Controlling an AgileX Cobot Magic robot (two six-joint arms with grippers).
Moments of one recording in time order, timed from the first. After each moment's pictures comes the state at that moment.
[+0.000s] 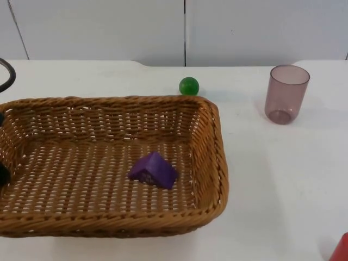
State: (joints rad) right arm 0.77 1.28 -1.33 0.15 0.73 -0.33; left arm 0.22 1.59 -0.73 -0.67 0.84 0.63
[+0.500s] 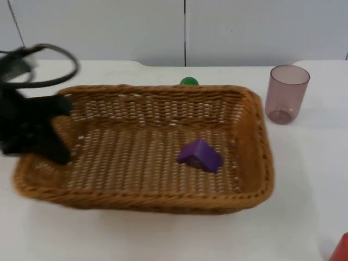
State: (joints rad) right arm 0.77 0.94 -1.15 0.15 0.74 -0.28; left arm -0.02 1.76 -0.87 -0.78 0.69 0.60
